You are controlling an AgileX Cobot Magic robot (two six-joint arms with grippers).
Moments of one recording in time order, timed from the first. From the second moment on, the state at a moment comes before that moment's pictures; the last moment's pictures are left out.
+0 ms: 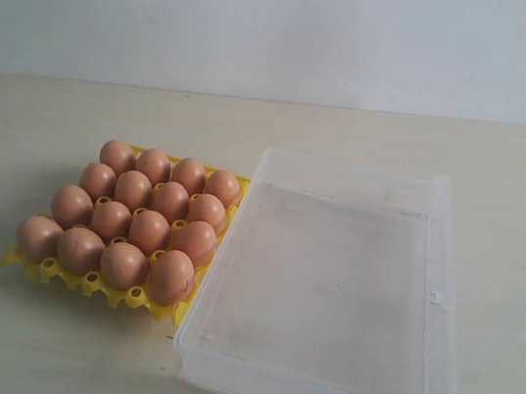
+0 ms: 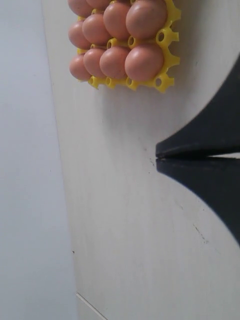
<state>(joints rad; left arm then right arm) -0.01 0.01 0.00 0.11 0.33 -0.03 0.11 0.01 0.00 0.09 0.33 0.04</state>
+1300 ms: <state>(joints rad) -0.01 0.01 0.00 0.11 0.33 -0.03 0.11 0.01 0.00 0.08 0.32 0.01</state>
